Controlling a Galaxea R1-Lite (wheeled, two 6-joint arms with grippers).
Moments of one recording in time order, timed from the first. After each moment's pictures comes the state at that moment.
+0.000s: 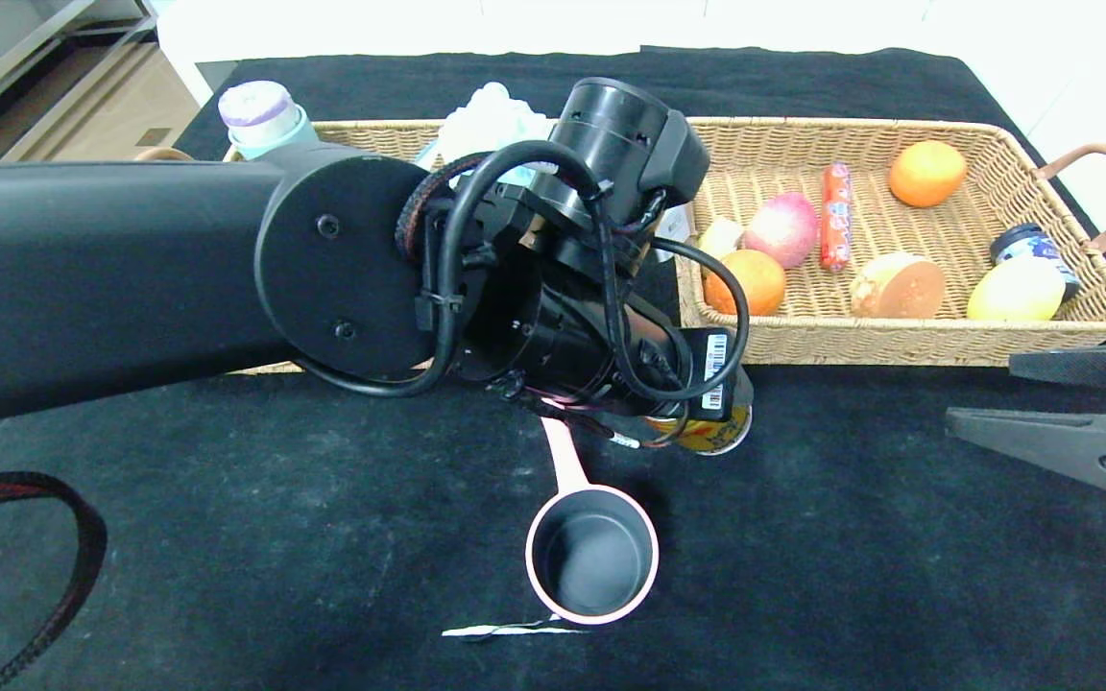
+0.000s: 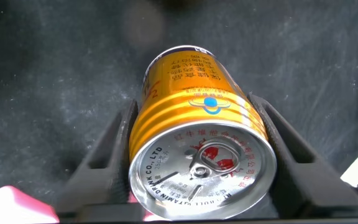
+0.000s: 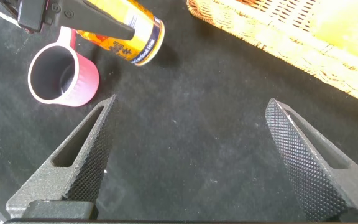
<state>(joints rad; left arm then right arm) -0.85 1.99 -1.87 0.48 0.05 -0.40 0.26 1.19 -1.00 0.17 0.35 -0.11</state>
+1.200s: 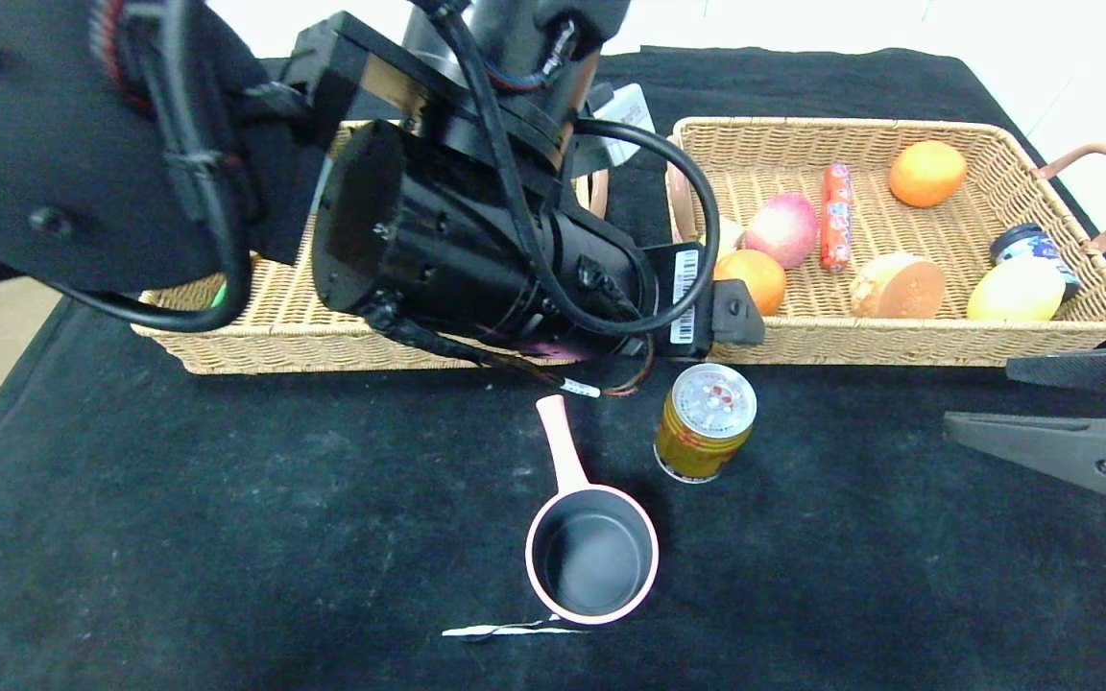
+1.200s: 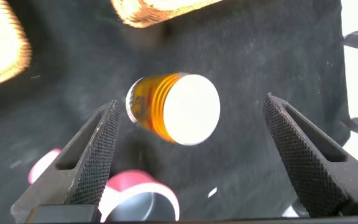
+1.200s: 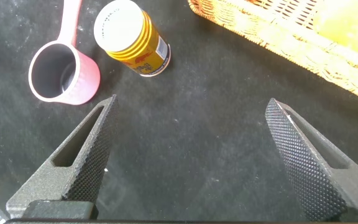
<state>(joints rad) -0.85 1.86 -1.88 0.52 0.05 -0.38 0.27 1.20 -1.00 0.18 0.35 -0.11</state>
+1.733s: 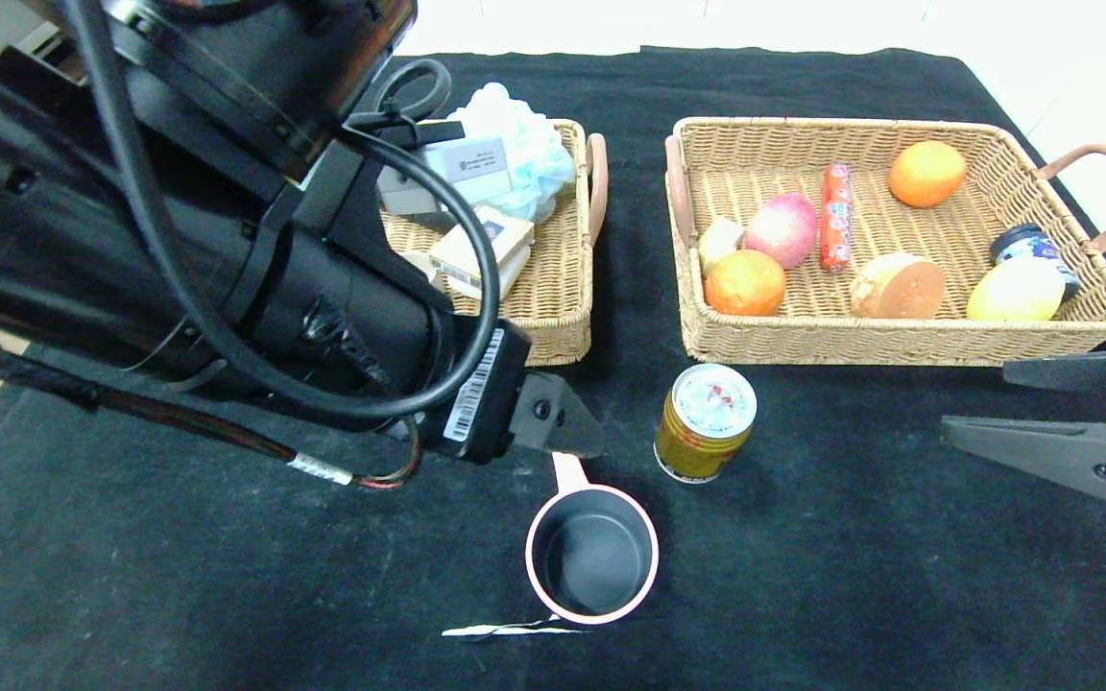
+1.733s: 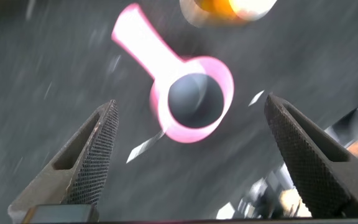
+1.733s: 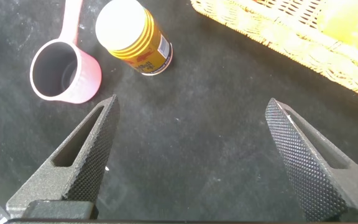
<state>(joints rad) -0.80 1.68 -1.84 0.94 0.06 -0.31 0.27 1.20 -0.99 0.18 0.35 -0.11</state>
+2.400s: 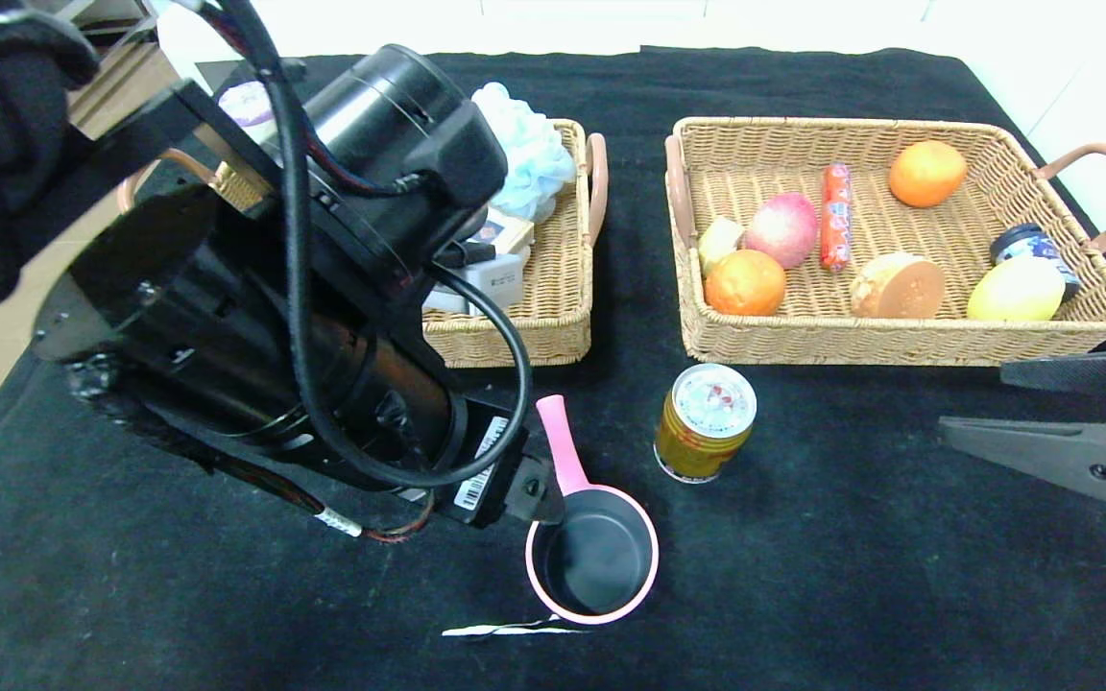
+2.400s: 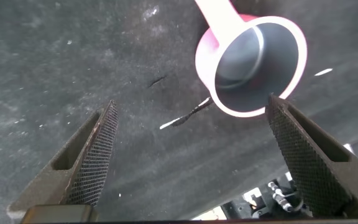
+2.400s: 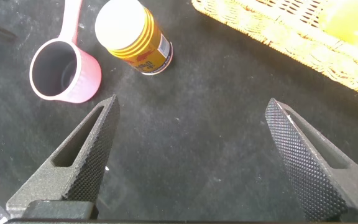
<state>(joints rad) -0.79 1.76 -1.80 1.04 0.15 -0.31 0.27 1.20 -0.99 0.18 0.35 -0.11</state>
